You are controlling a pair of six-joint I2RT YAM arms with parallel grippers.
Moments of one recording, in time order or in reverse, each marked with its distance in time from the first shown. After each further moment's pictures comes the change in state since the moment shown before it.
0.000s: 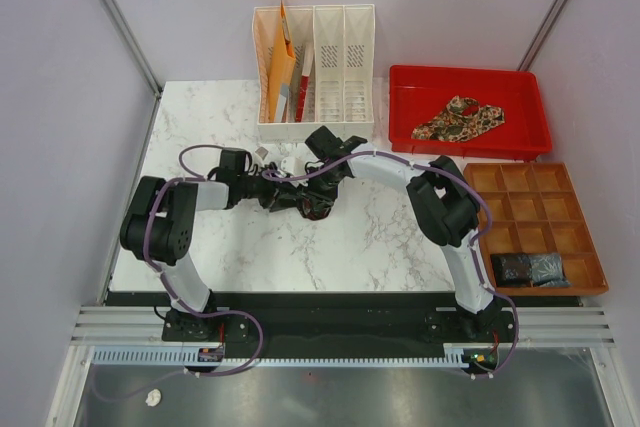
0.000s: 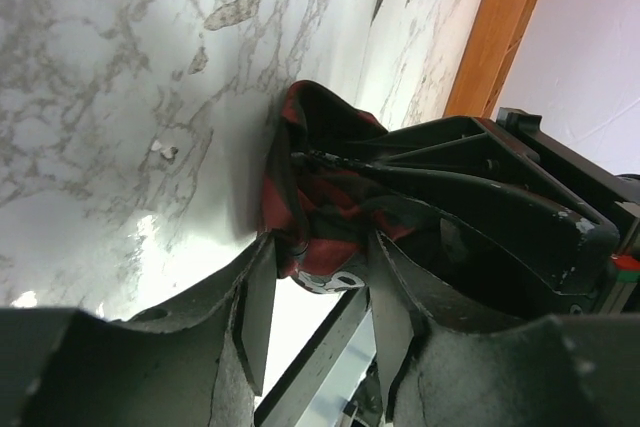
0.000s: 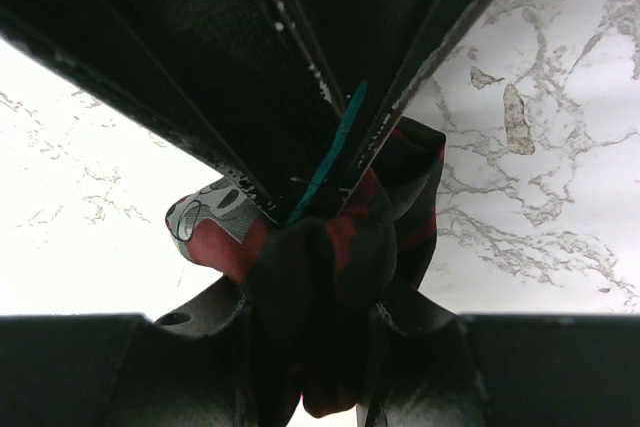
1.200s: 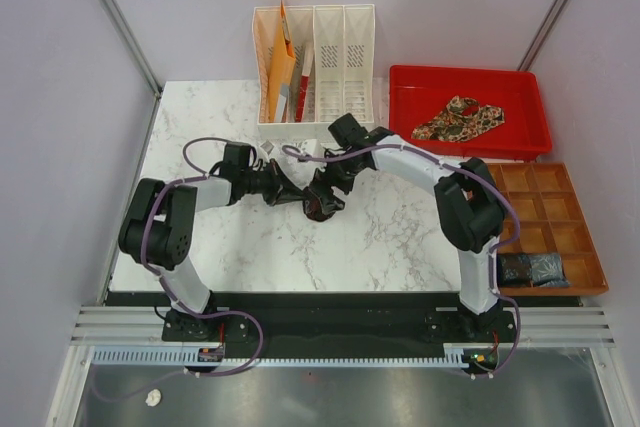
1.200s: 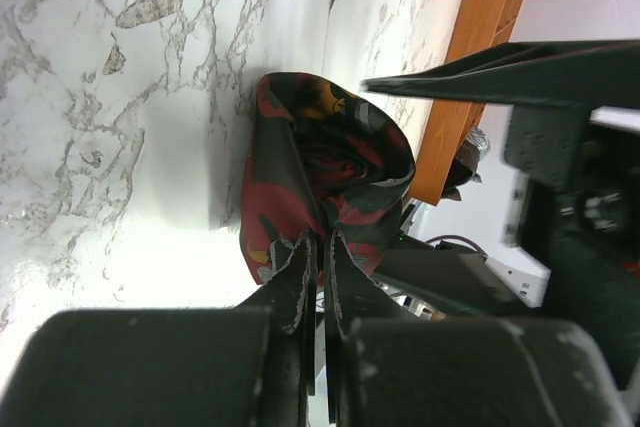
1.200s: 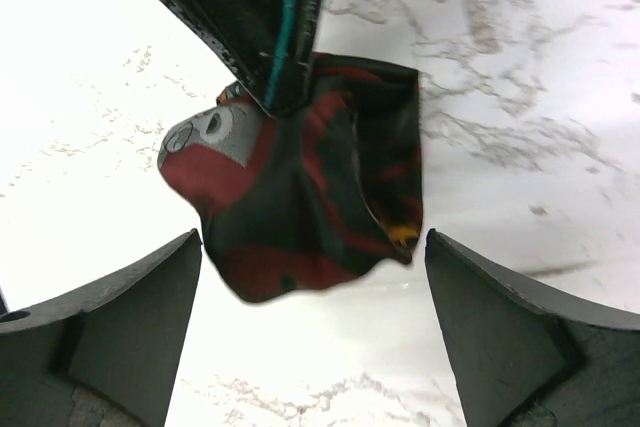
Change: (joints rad) left arm -0.034 -0.027 0.047 -0.056 0.003 0.010; right arm -0.078 -0.142 -0.104 0.000 -0.070 0.109
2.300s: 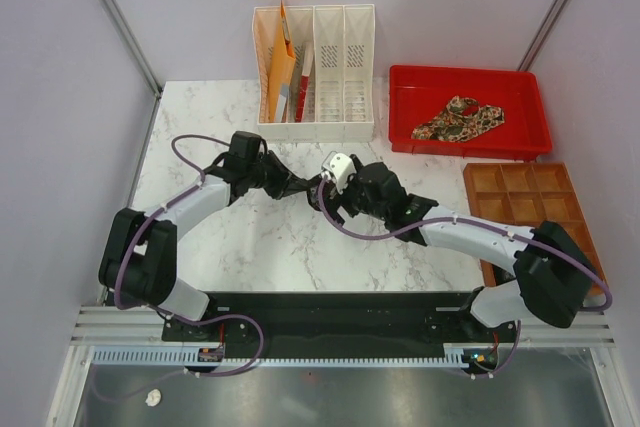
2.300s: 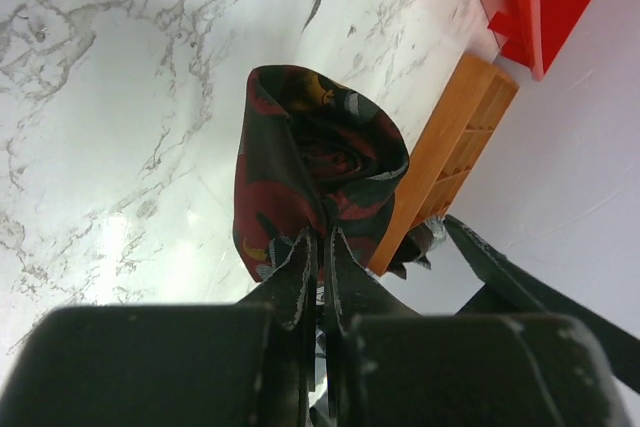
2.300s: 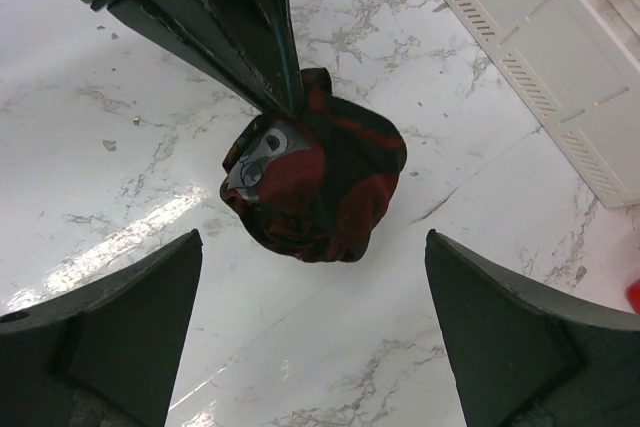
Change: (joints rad) left arm -0.123 -0.230 0.082 -0.290 -0.344 -0.306; right arm 0.167 -0.607 -0.678 0.755 0.450 0.368
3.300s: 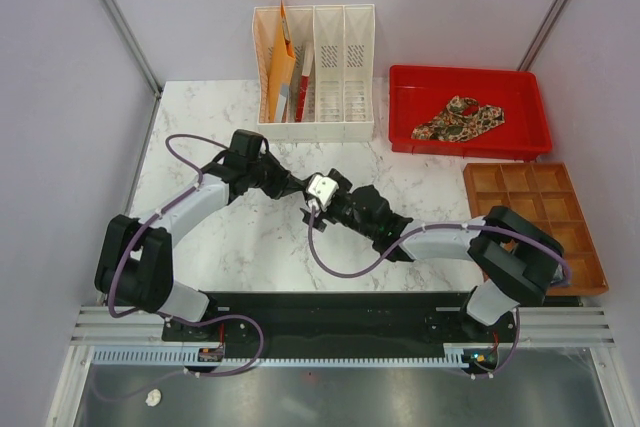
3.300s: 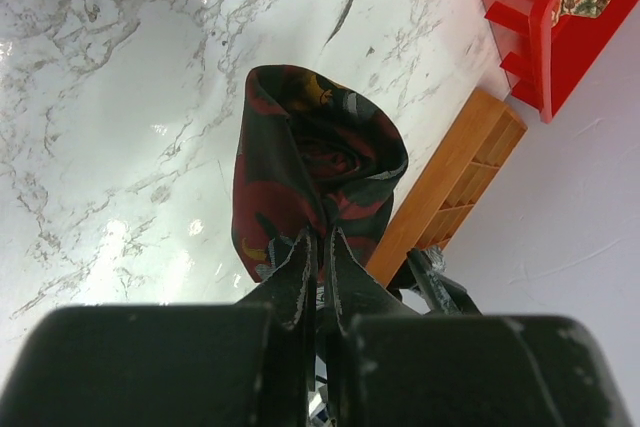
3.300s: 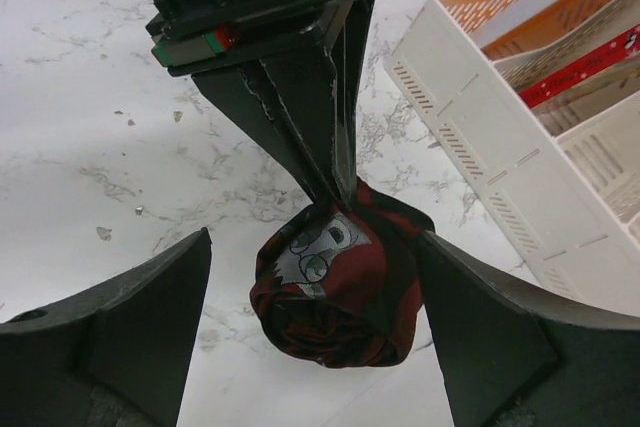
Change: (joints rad) left arm -0.027 -0.041 0.047 -0.131 -0.130 -0.061; right arm 0.111 0.165 -0.195 0.653 0.047 -0.156
